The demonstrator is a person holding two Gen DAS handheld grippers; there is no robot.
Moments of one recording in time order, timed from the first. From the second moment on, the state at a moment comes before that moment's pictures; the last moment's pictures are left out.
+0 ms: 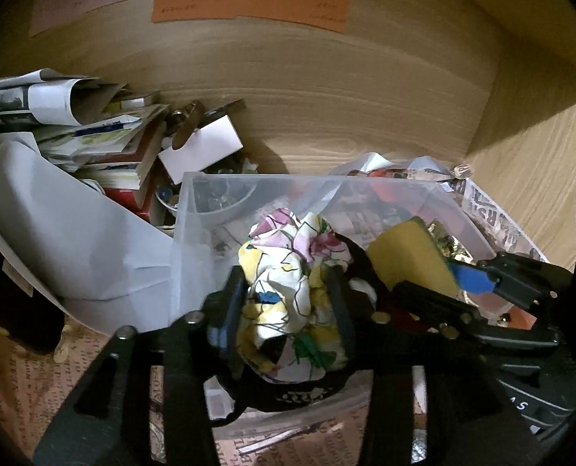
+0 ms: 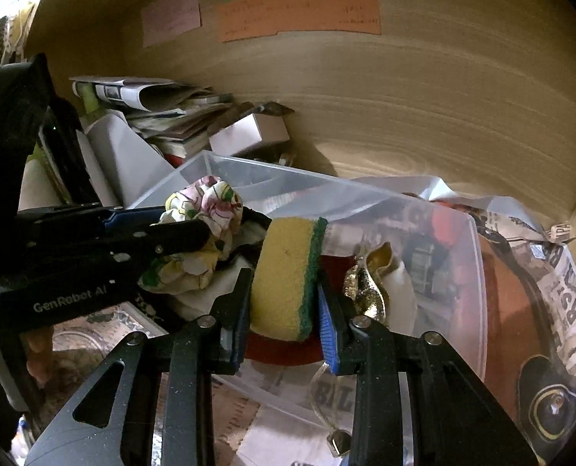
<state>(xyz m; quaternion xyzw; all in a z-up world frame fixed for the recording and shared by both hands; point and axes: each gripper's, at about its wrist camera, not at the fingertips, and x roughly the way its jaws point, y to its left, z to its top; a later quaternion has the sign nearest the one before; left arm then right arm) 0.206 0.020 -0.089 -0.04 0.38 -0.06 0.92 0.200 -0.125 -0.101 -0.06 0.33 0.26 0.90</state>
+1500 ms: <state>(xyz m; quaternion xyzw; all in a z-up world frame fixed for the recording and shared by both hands) 0.064 0.043 -0.106 -0.03 0.39 -0.04 0.92 0.098 -0.134 -0.128 -0.03 0.38 0.30 0.88</state>
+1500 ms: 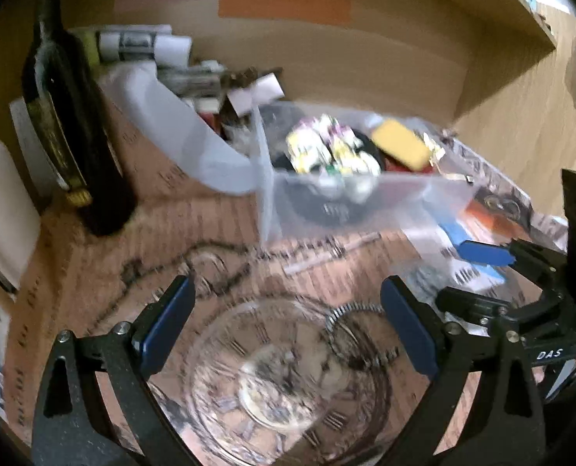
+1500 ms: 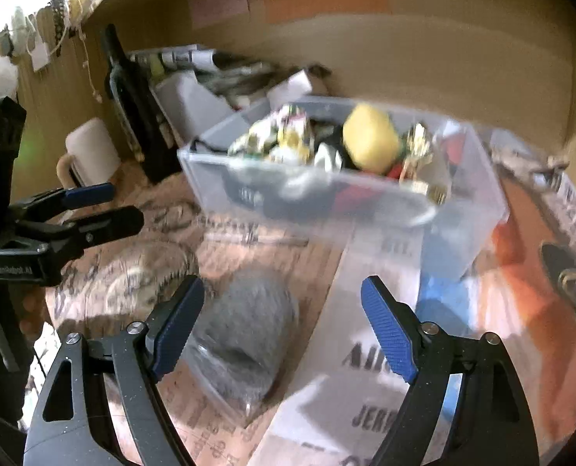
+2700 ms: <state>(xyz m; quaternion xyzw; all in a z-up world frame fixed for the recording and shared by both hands) 0.069 -0.018 -0.133 0.01 0.40 -0.08 0.91 0.081 -0.186 -0.107 0.00 0.33 0.28 0.90</state>
